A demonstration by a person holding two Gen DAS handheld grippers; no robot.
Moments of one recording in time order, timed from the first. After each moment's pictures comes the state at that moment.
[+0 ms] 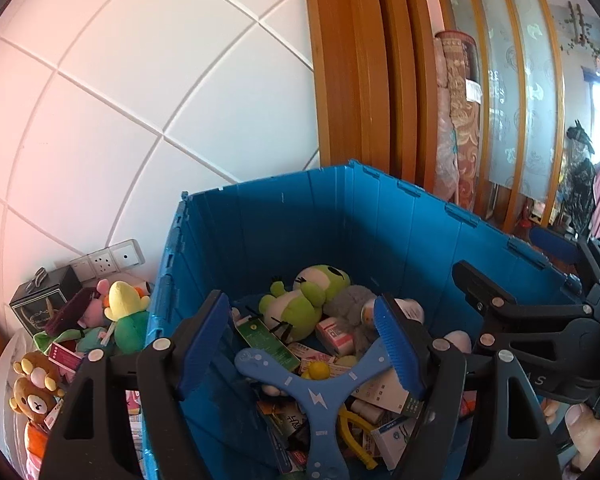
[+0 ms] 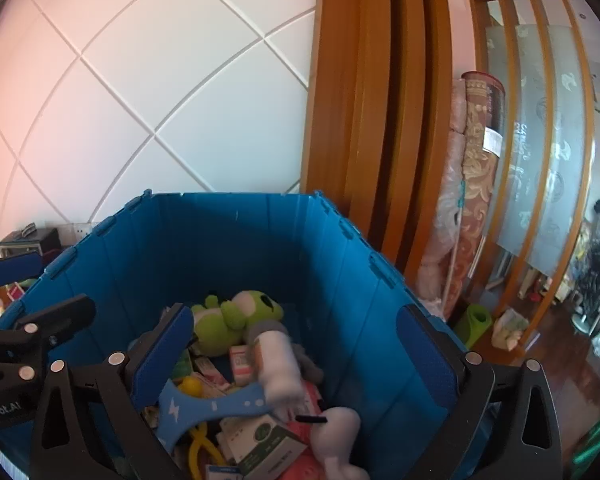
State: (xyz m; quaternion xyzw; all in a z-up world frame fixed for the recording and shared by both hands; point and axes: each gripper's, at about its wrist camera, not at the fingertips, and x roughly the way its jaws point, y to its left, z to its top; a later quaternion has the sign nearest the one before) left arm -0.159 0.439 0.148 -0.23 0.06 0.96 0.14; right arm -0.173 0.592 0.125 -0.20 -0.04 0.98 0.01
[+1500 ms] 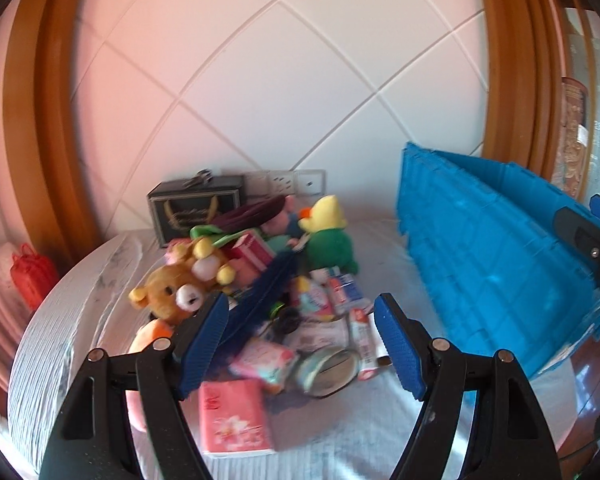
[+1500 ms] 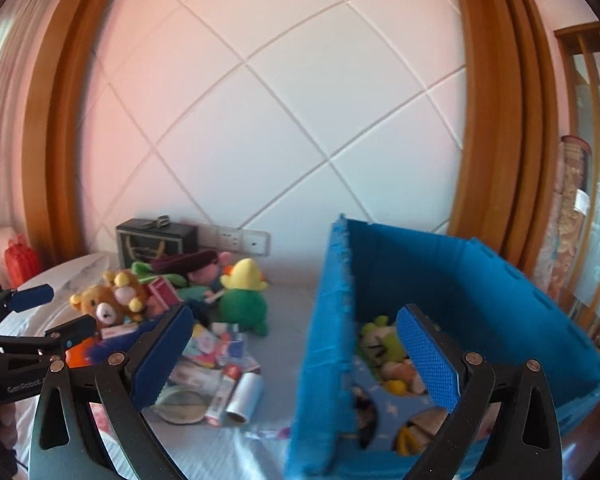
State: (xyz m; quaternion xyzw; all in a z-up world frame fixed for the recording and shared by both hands) left arm -0.052 0.100 0.085 -0.26 -0.02 0.96 -0.04; right arm -0.056 0.334 0.132 -0.15 -0.09 0.97 -0.17
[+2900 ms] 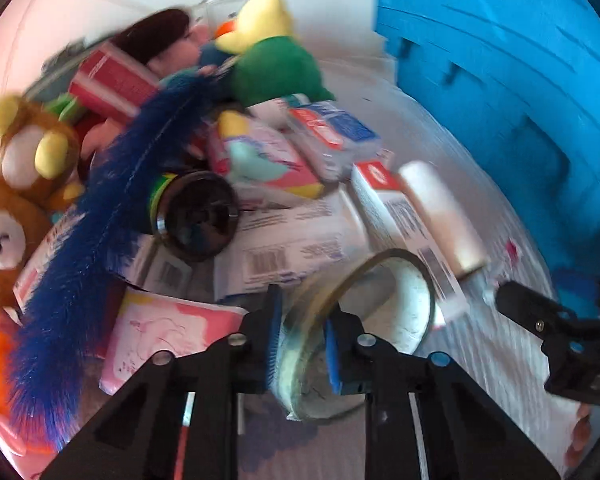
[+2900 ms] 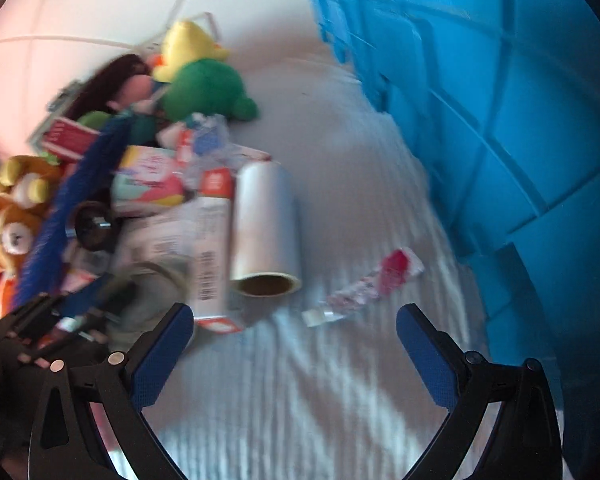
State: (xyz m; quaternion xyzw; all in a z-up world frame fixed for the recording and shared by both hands) left arm -0.235 0.110 -0.131 -0.46 0.03 0.88 0.09; right arm -0.198 0.281 -0.137 -0.48 0.06 0.87 -0.07
